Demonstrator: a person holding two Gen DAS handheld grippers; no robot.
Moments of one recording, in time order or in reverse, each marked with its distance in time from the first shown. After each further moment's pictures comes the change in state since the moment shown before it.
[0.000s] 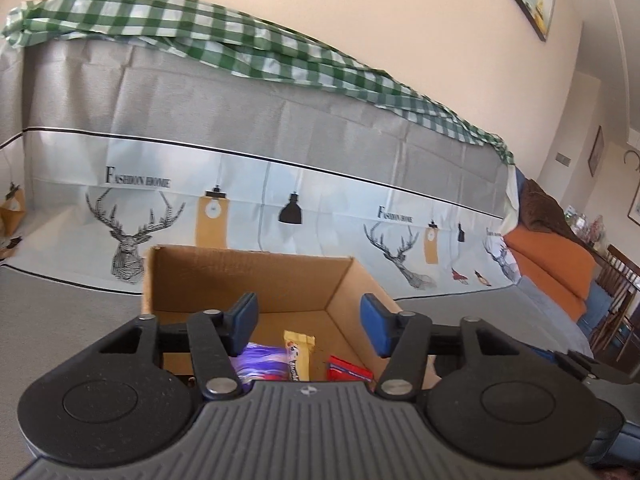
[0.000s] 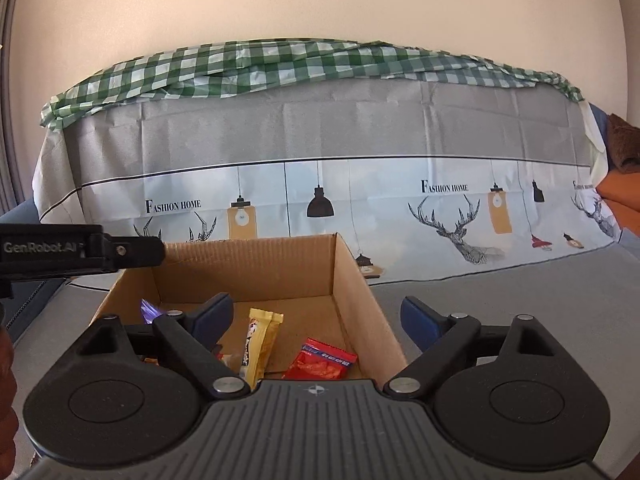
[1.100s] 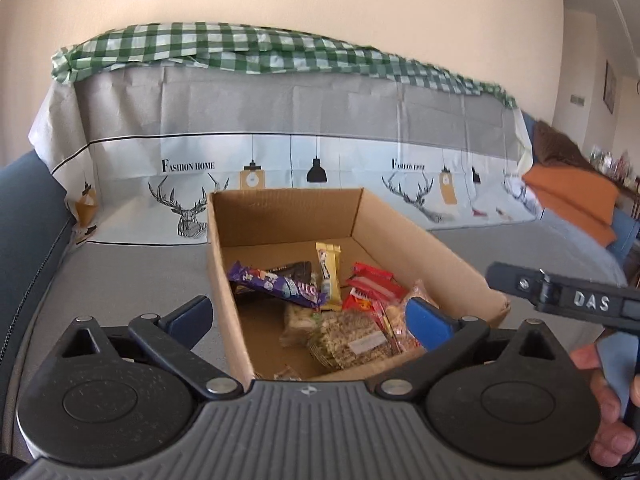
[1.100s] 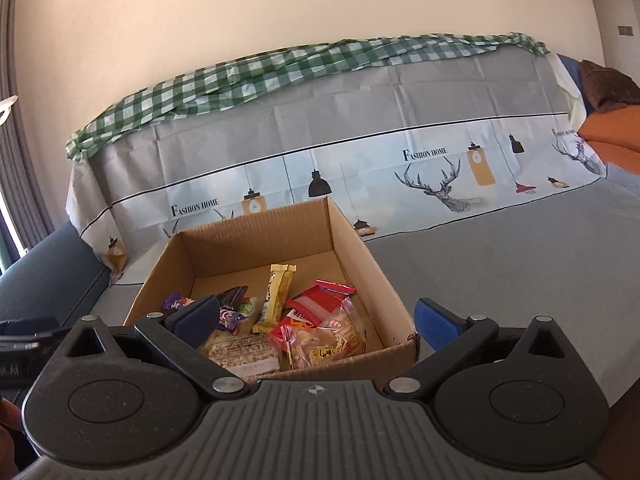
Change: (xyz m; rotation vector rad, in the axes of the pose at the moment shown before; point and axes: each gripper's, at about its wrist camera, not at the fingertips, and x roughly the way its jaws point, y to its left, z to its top) left arm -0.123 -0.042 -0.098 0.188 0.038 0.150; right arm -0.103 -0.036 -0.062 0.156 -0.012 0.068
